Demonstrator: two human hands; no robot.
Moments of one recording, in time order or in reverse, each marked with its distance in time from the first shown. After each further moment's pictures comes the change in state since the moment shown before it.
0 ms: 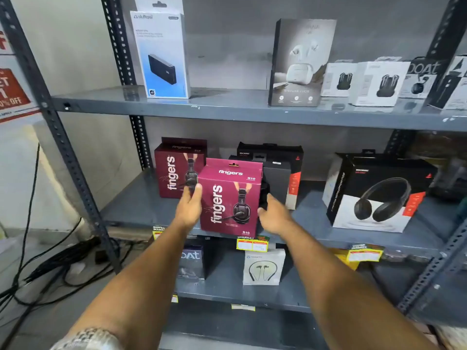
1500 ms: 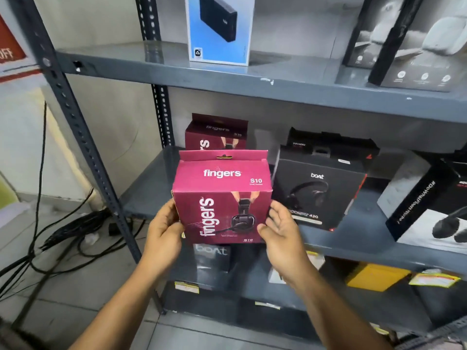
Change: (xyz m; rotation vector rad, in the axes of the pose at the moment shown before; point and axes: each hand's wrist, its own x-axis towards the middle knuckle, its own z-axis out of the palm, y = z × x) left_hand -0.005 -0.050 -0.122 -0.239 0.000 0.096; right_hand -0.014 -0.089 0.103 0.923 -0.082 -0.083
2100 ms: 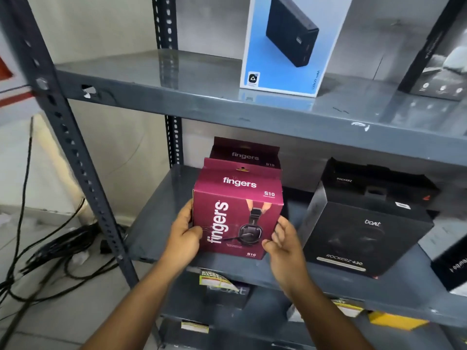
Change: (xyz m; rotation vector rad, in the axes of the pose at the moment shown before) left_hand 0.140 -0.039 -0.035 0.067 -0.048 -0.137; right_hand 0.110 0.034 0.065 -0.063 0.107 0.112
